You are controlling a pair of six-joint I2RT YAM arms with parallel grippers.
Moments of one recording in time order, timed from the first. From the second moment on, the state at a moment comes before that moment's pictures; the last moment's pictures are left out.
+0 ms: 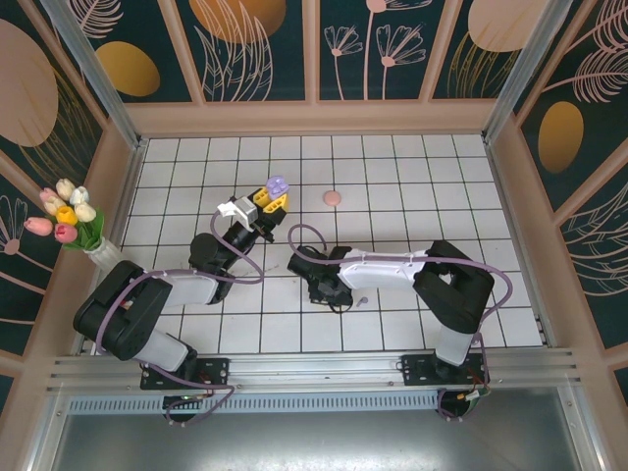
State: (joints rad) left arm -0.52 1.50 0.43 1.50 0.30 -0.11; right arm 1.07 1.78 1.06 -0.71 0.10 1.14
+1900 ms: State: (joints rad) left arm -0.52 1.47 0.46 1.42 0.47 -0.11; right arm 0.84 1.08 1.02 -0.16 0.22 0.51
